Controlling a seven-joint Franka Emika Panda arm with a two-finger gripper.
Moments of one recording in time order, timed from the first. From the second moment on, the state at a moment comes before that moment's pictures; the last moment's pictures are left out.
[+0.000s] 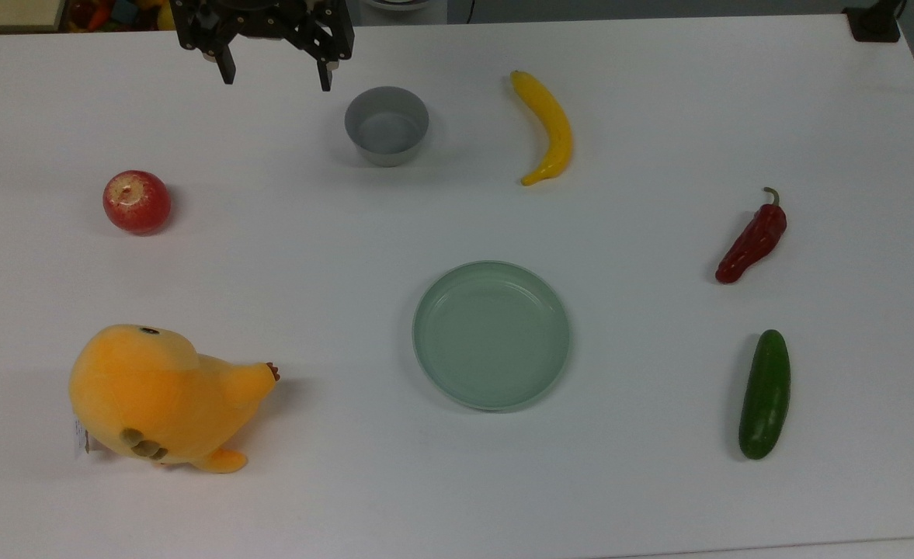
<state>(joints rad) -0.01 0.18 -0.06 -1.43 -0.01 1.68 -0.05</state>
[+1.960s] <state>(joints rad) -0.02 0.21 -0.06 -1.43 -0.01 1.68 -0.05</state>
